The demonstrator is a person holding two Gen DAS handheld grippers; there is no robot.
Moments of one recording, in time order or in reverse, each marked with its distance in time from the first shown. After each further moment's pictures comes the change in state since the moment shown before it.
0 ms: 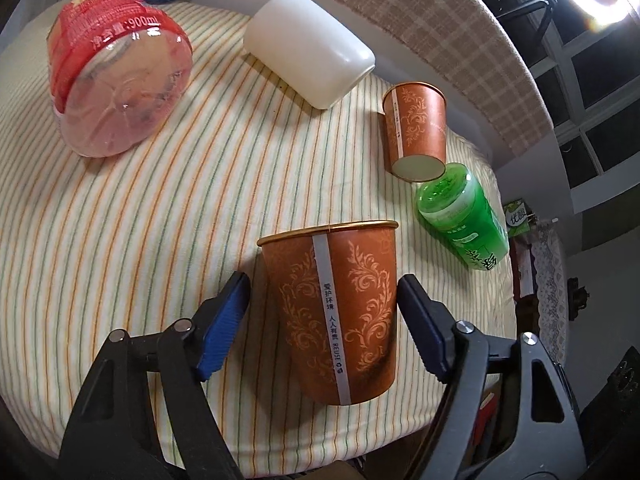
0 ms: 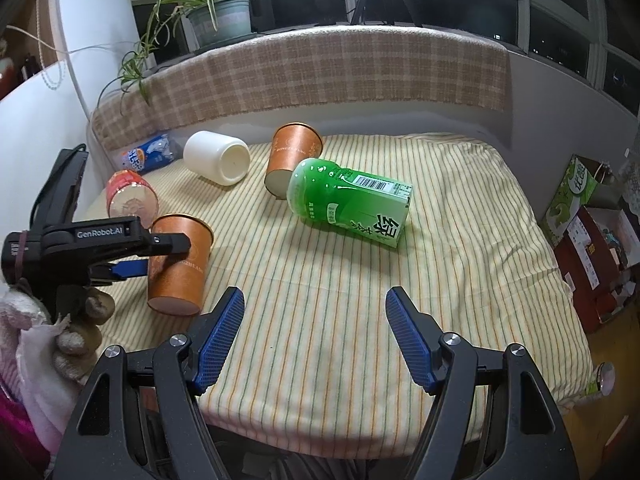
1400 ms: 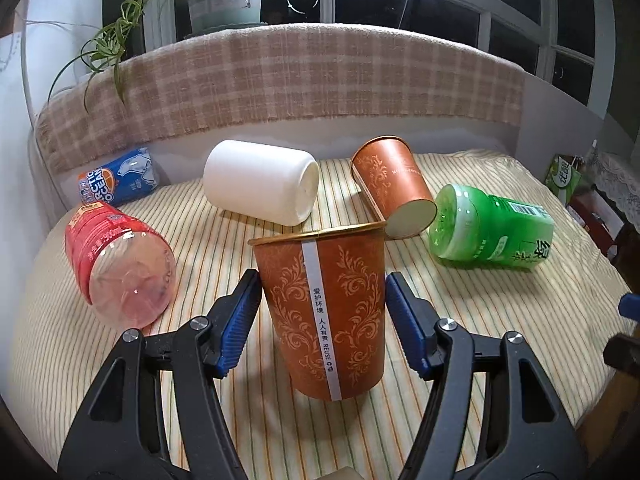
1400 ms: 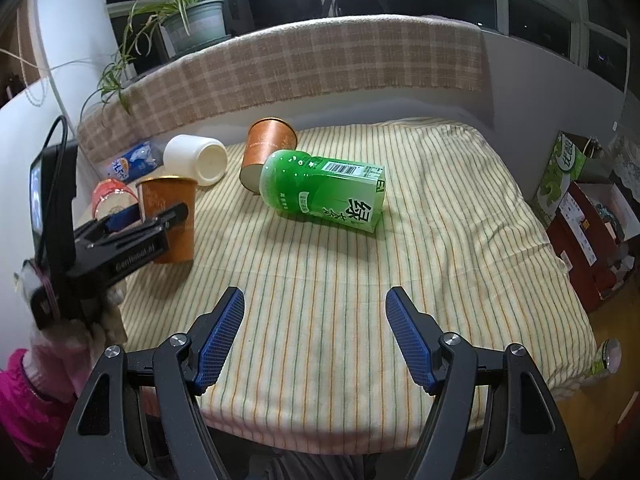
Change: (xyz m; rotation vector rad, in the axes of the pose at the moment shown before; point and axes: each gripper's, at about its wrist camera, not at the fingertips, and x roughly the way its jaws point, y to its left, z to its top) left arm -0.001 -0.061 -0.014 0.511 -0.426 0.289; right arm 0.001 -0.018 -0.009 0.071 0.003 -0.020
